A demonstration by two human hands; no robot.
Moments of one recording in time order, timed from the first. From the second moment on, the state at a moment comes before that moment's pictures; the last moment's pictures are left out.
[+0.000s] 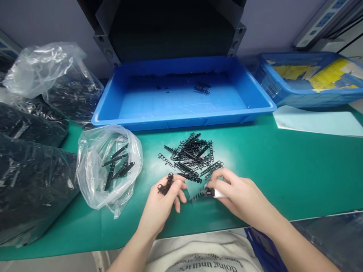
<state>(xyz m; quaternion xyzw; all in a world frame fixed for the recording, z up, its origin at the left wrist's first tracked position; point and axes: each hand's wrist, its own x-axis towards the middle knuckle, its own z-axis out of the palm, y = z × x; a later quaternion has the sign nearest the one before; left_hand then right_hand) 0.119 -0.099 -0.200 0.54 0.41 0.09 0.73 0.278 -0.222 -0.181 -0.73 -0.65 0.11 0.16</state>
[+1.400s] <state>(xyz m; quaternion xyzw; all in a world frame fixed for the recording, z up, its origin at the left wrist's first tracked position) 0.119 -0.122 -0.200 0.51 0.39 0.03 0.77 0.233 -0.227 -0.192 -0.74 -0.58 0.17 0.30</state>
